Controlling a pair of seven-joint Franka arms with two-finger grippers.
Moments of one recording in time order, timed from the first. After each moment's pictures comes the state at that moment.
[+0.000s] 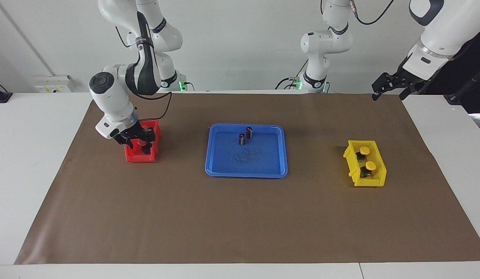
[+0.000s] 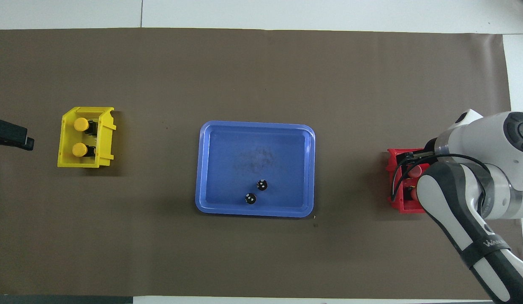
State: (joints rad) left arm 0.00 -0.04 -0.02 -1.58 -0.02 1.44 0.03; right arm 0.11 -0.01 -0.13 -2.27 0.00 2.23 -0.10
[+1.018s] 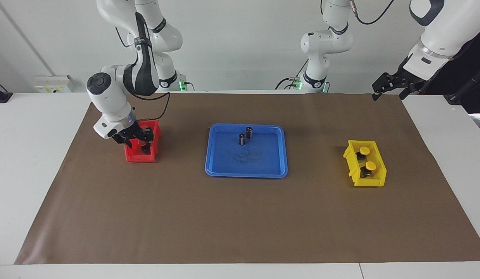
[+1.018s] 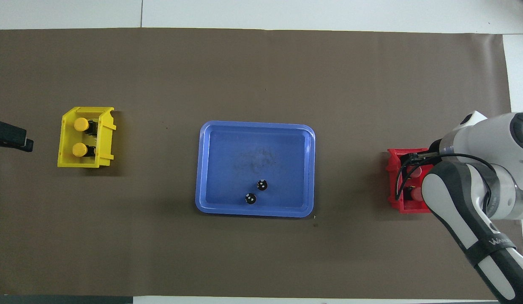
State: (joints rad) left arm 0.01 -0.05 -0.02 -1.60 -0.02 1.44 0.03; right arm 0.09 -0.01 -0.13 -2.27 0.01 2.22 -0.10
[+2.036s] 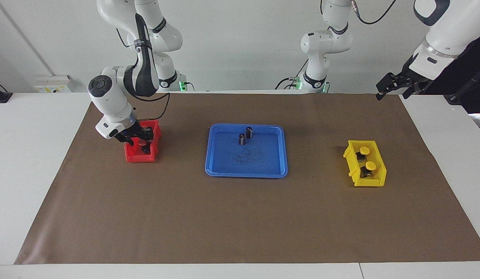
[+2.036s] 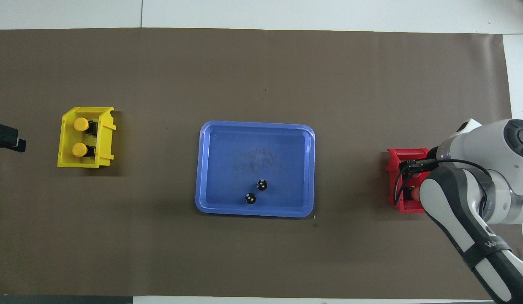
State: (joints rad) left arm 0.03 -0.05 -0.02 -1.60 -0.02 1.44 0.02; right arm 0.09 -0.02 -0.13 -2.32 0.01 2.22 -0.10
